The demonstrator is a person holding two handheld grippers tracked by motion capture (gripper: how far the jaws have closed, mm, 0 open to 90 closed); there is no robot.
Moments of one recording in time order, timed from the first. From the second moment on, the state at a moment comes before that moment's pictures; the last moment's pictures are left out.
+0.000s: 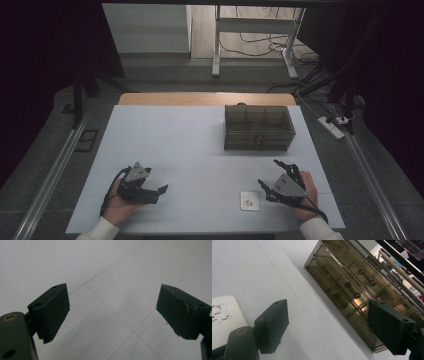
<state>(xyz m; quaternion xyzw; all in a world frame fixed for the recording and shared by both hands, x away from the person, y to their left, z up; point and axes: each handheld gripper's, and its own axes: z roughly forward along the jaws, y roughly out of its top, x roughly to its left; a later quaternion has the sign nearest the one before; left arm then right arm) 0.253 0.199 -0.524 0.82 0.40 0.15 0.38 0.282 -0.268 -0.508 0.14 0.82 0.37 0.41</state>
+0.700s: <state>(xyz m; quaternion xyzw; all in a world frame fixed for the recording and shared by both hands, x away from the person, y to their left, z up) 0.254 0.199 -0.524 0.82 0.40 0.16 0.38 0.282 -0.264 -0.513 0.12 0.82 0.35 0.43</state>
